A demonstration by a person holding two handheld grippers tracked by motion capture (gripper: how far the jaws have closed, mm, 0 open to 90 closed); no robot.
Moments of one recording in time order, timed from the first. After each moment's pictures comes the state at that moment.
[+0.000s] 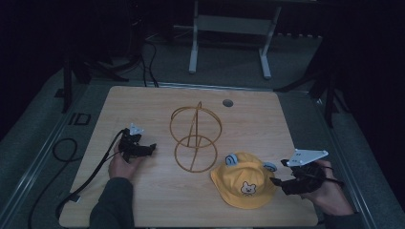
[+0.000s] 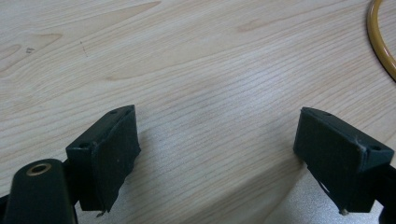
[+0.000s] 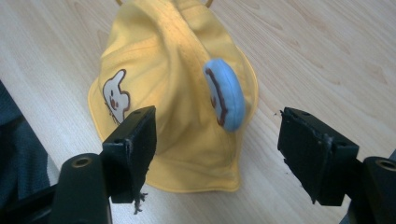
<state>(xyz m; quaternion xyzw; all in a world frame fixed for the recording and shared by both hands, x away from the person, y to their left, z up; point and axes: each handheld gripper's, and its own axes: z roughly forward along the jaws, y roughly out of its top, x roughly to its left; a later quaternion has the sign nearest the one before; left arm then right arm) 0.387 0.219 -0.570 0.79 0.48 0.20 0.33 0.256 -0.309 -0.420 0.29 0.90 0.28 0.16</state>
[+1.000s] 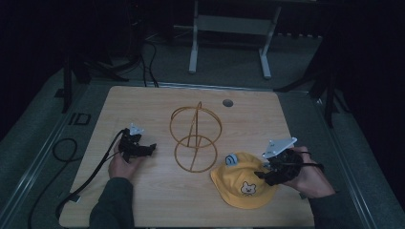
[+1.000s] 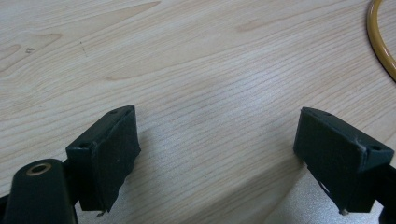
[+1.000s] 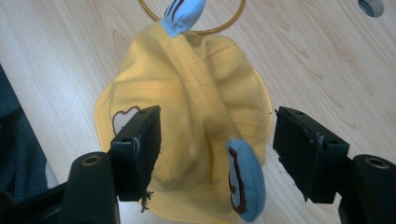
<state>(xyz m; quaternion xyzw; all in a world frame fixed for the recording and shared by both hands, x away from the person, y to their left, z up) 0.387 0.219 -0.570 0.79 0.48 0.20 0.33 0.284 -0.256 -0.410 0.22 0.94 0.23 0.14</state>
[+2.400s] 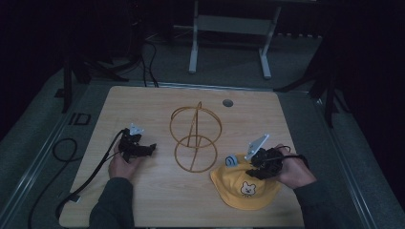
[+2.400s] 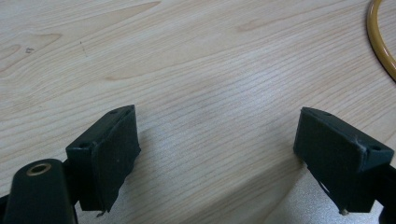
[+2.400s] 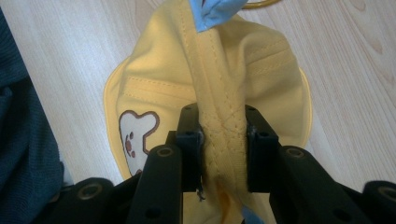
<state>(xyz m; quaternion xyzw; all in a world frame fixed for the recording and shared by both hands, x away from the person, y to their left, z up) 0.387 0.219 -0.570 0.79 0.48 0.20 0.33 0.308 -0.222 -0.435 0.17 0.97 0.15 0.07</state>
